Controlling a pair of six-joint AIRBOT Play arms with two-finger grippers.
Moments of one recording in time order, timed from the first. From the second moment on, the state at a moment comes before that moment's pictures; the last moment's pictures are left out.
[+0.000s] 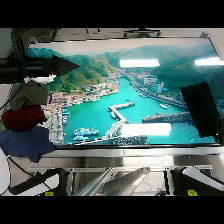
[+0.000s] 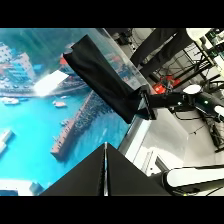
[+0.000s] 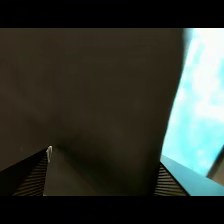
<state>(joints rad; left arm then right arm) 0.06 -1.29 1.52 0.31 -1.46 -1.01 -1.01 -1.24 0.69 -1.07 0.90 1.63</state>
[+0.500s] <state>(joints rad) 0.03 -1.29 1.58 0.31 -1.45 -1.02 -1.00 -1.18 1.13 -1.17 1.48 1.76</state>
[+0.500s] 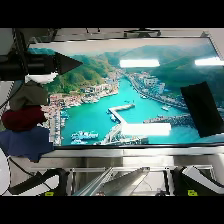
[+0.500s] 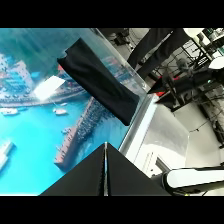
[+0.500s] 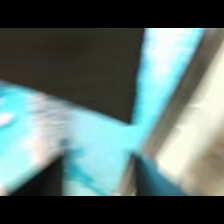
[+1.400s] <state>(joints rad) -0.27 -0.95 0.88 0.44 -1.20 -1.16 -0.18 -0.78 0.79 -0.73 1.24 1.35</state>
